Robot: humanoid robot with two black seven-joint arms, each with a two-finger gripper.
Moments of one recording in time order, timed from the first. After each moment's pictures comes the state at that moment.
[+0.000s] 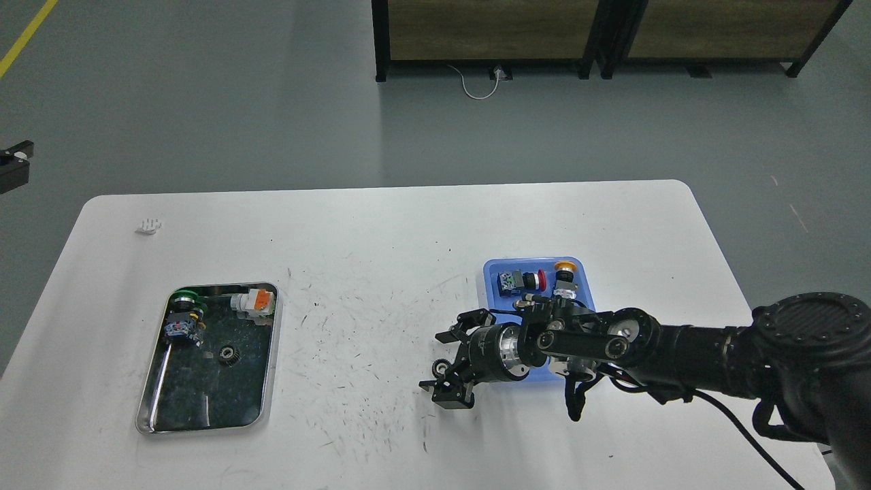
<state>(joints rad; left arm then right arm) -0.92 1.00 -0.28 -0.89 0.36 -0.20 -0.04 0.92 -0.14 -0.29 0.94 -0.45 0.18 0.02</state>
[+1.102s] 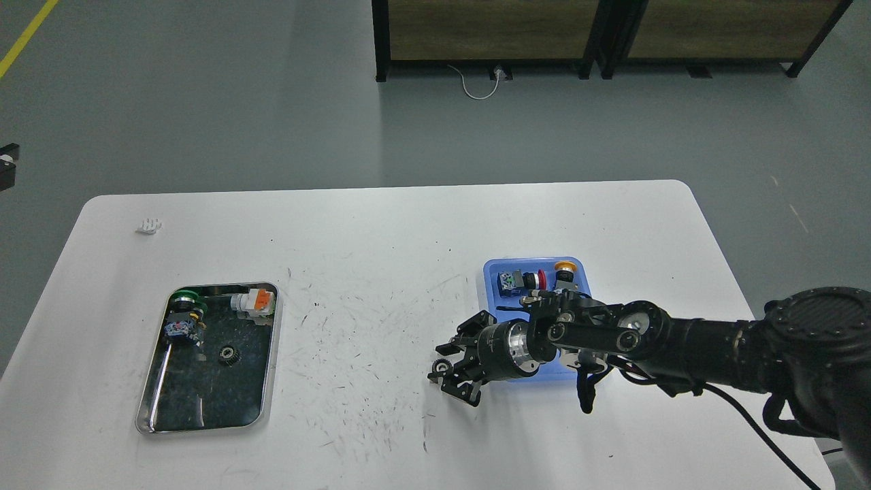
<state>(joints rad) -0.92 1.02 -0.27 -0.89 0.36 -0.20 -0.04 0.94 -0.17 -0.29 0.94 -0.46 0.27 0.01</state>
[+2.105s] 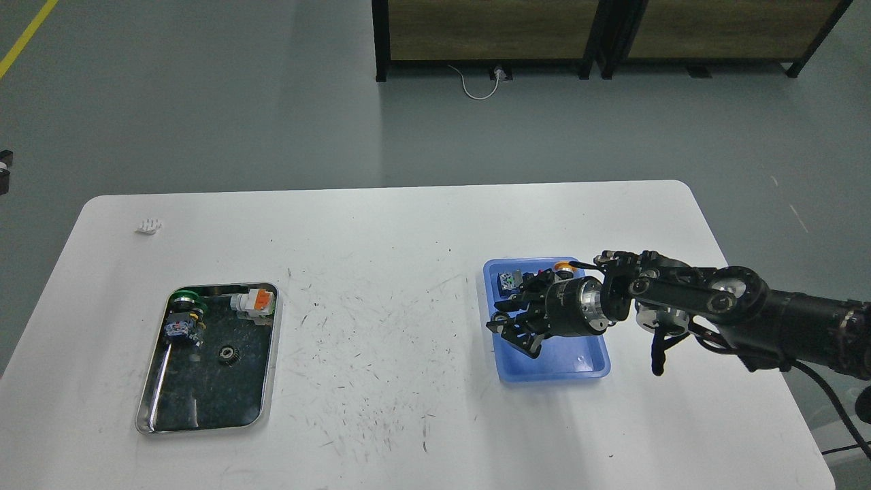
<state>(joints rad) -0.90 1.02 -0.27 -0.87 0.36 -0.20 -0.05 0.96 -0.49 -0.19 1.04 -0.46 0.34 0.01</state>
